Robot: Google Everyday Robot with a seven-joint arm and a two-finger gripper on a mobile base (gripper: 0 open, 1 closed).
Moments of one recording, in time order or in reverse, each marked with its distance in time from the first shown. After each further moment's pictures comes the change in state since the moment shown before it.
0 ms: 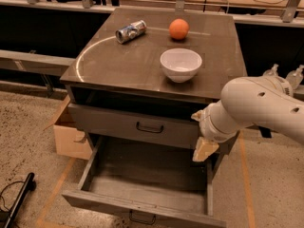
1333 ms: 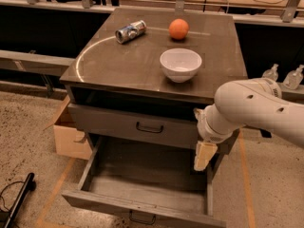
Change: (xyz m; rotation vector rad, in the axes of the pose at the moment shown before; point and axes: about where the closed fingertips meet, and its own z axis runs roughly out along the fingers) arm 0.012 -0.002 0.022 -0.022 0.040 0.042
